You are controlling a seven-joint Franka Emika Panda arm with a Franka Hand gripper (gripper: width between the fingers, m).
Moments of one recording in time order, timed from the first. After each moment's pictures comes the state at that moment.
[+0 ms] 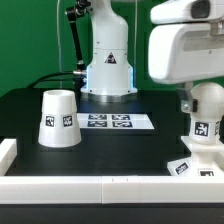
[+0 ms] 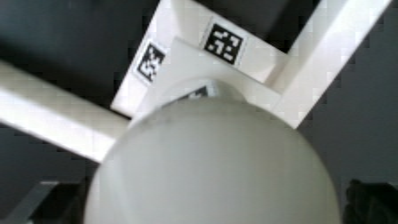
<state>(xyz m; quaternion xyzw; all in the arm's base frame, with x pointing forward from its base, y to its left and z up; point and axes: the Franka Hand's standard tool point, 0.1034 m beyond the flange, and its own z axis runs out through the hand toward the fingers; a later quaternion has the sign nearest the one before) 0.602 0.108 0.116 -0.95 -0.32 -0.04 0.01</state>
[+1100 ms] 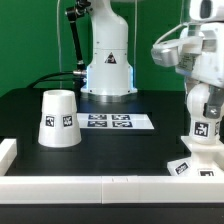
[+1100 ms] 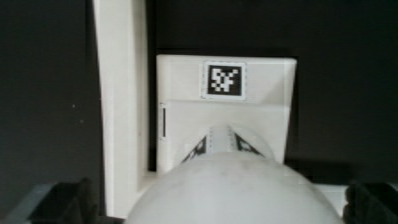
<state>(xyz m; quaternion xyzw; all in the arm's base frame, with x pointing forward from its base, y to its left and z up) 0.605 0.094 0.110 -0.65 -0.76 0.00 -0.06</state>
